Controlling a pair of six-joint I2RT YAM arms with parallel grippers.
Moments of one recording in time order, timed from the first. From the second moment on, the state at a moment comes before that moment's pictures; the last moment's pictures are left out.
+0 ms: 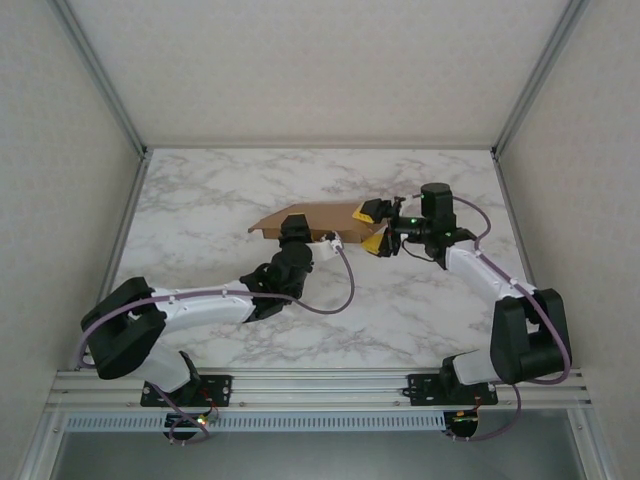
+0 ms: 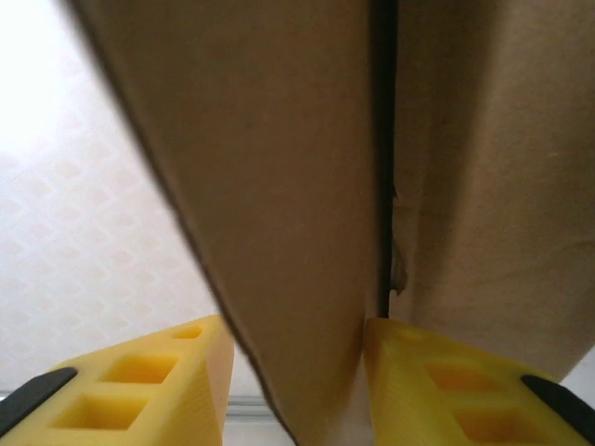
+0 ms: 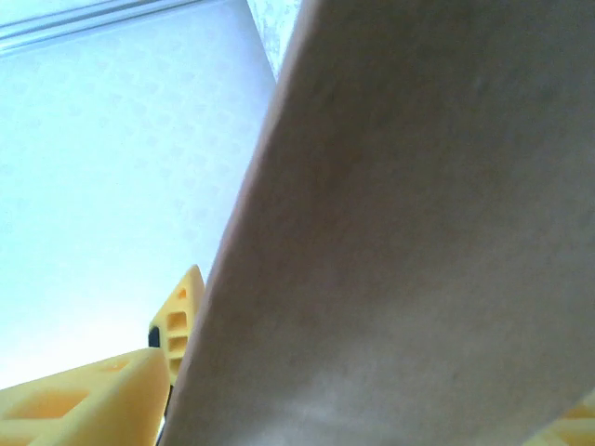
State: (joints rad) left arm -0.94 1.49 0.79 0.44 -0.83 1.12; right arm 0.26 1.39 0.88 -0.08 -0.96 1.28
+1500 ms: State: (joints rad) left arm -0.71 1.23 1.09 -0.11 -0.17 -0.72; right arm 0.22 1.33 0.68 0.21 -0.84 1.55
